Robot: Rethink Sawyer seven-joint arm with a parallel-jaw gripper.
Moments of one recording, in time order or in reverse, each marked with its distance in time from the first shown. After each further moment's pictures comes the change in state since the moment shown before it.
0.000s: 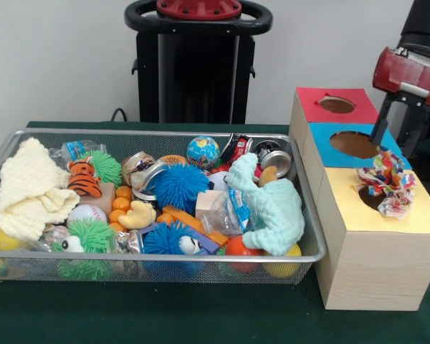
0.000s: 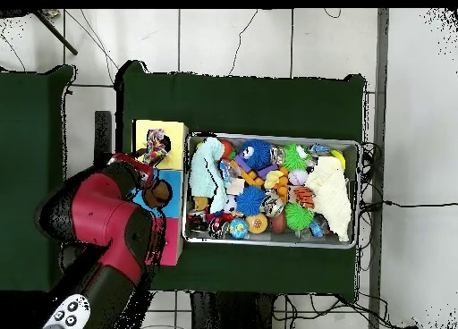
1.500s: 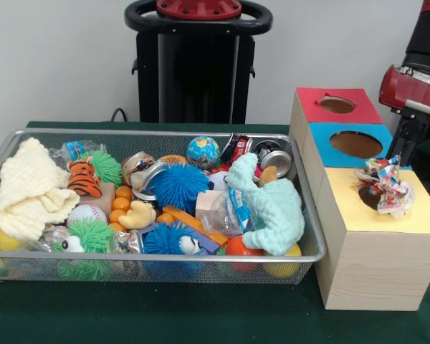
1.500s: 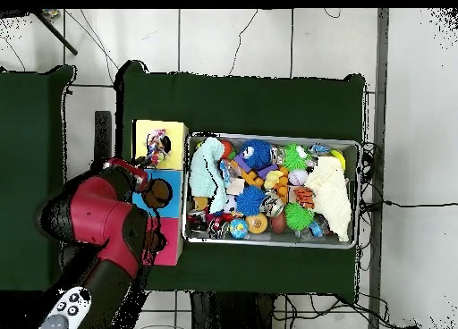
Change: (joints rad) arm 0.006 0.020 0.049 0.000 0.004 0.000 0.000
